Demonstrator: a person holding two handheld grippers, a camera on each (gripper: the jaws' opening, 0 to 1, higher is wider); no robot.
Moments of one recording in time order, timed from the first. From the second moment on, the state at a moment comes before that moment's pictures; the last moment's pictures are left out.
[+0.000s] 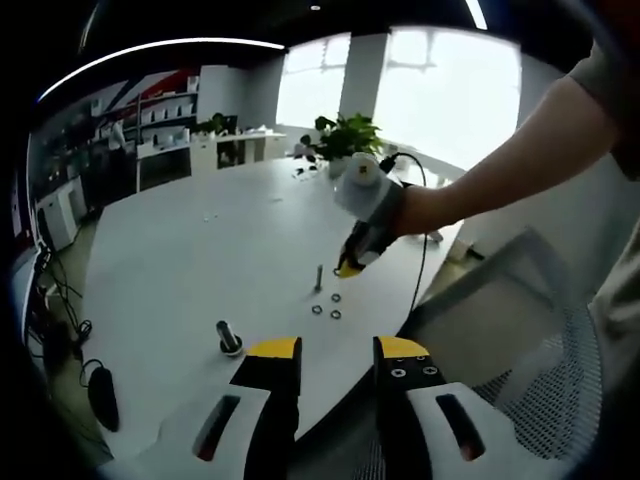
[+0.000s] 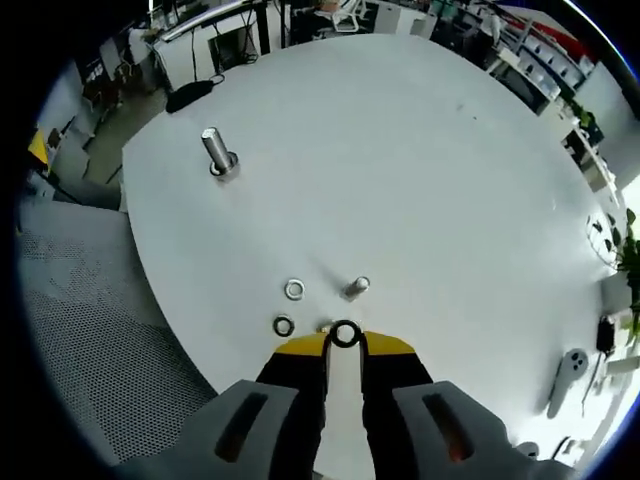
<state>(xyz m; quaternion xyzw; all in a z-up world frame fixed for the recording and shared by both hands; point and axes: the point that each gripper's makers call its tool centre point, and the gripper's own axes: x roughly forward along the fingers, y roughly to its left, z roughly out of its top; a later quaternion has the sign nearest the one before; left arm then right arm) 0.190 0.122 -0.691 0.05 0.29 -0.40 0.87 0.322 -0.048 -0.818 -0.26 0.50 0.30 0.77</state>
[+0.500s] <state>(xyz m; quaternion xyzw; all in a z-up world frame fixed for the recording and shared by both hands) 0.192 0.123 -0.692 0.05 0.29 -0.40 0.87 0.344 -0.031 -0.811 -0.29 0.48 0.31 0.77</state>
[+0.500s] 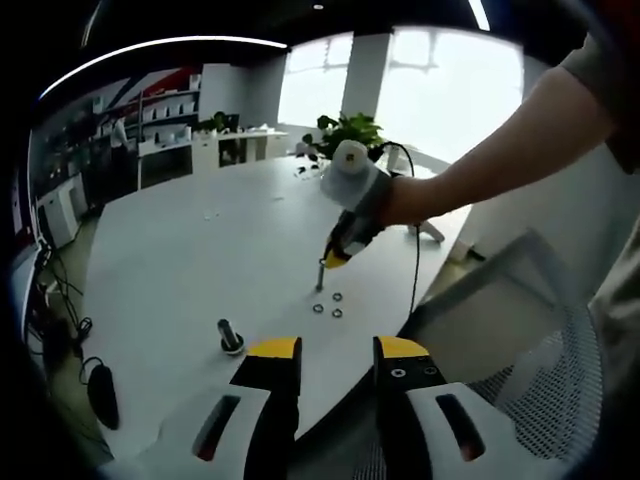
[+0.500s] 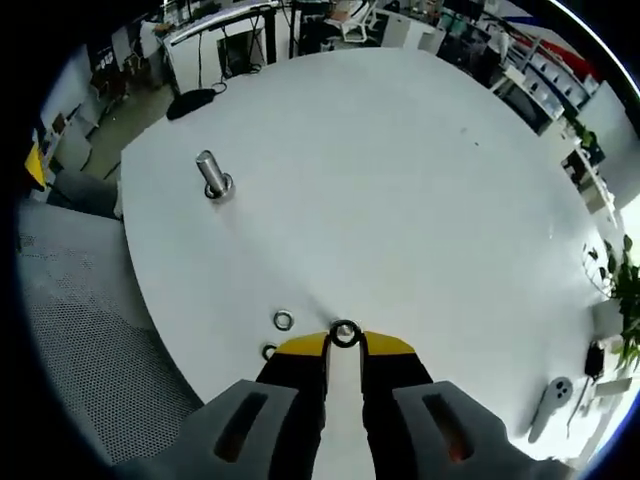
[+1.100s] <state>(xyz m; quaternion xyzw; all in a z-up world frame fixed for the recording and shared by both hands) 0.193 0.125 -0.695 0.05 0.29 -0.40 0.87 0.347 -0.037 -0.819 -0.28 0.49 0.31 0.77</state>
